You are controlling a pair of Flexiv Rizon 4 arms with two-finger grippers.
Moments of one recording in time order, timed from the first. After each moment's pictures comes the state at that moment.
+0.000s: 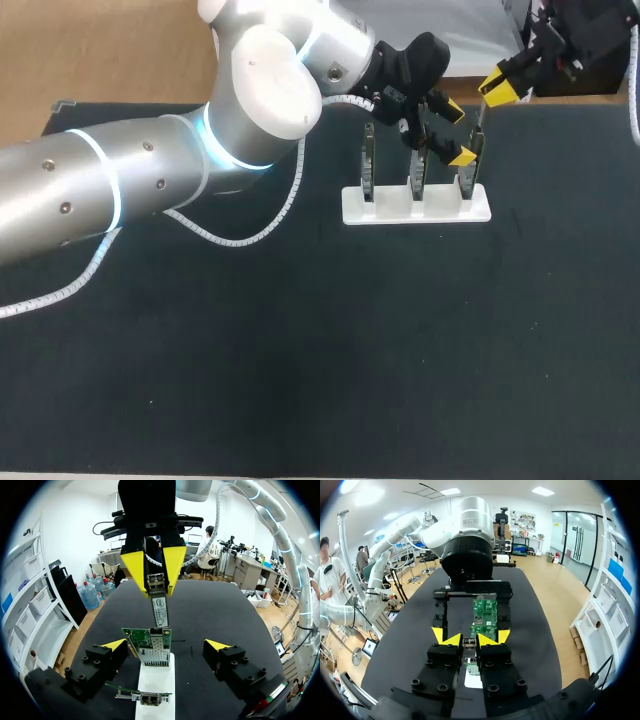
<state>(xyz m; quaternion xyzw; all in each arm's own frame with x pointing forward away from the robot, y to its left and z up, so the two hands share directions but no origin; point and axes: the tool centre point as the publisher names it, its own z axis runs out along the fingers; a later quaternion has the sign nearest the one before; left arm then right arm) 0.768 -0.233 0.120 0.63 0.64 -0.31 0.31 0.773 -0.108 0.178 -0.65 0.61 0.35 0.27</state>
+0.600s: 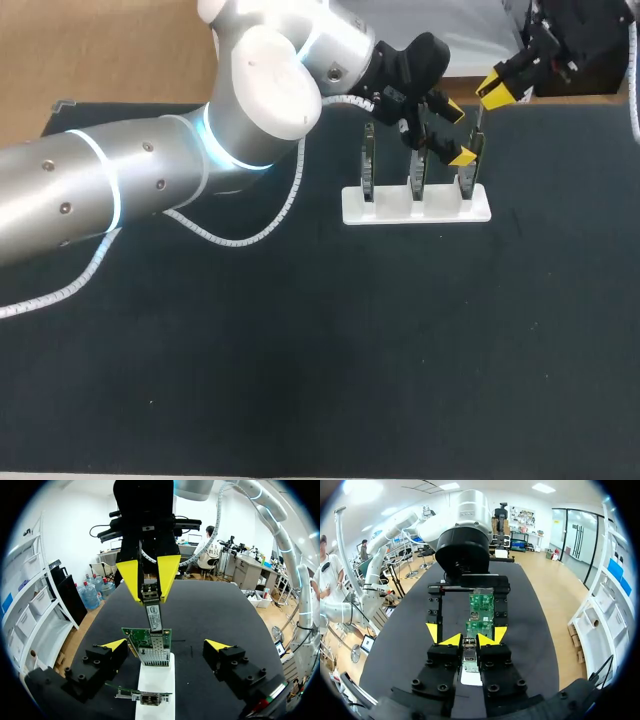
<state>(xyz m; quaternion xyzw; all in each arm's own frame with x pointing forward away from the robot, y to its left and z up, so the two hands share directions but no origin) 0.768 -0.233 0.120 0.63 0.64 -0.31 0.31 0.778 -0.107 0.171 -0.66 0.62 0.33 0.26</state>
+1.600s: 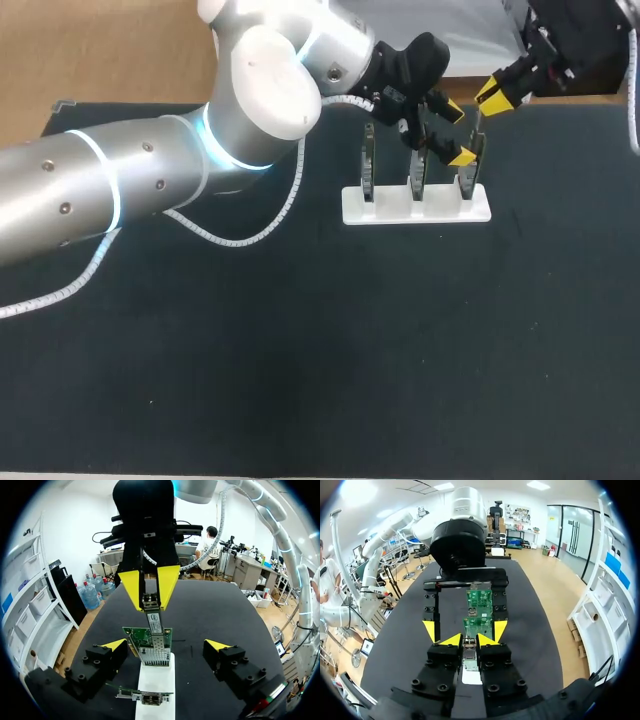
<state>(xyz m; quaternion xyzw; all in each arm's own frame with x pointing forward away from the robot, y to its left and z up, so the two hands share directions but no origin) 0.768 -0.233 0.120 0.63 0.64 -0.31 0.31 0.777 -0.107 0.160 -0.65 0.64 0.33 0.26</state>
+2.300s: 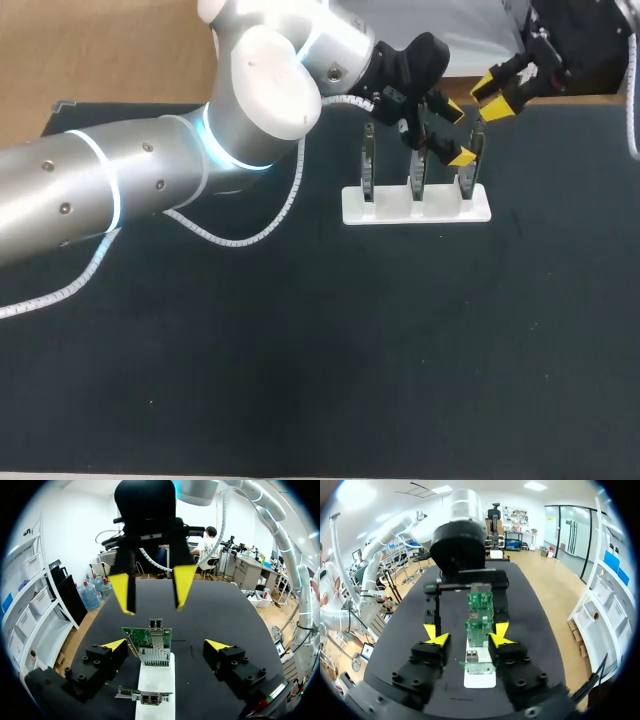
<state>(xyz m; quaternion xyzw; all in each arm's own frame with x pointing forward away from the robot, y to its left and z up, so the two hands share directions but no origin) 0.768 -0.233 0.120 0.63 0.64 -0.31 0.31 0.776 -0.102 0.167 -0.63 0.64 0.35 0.27</state>
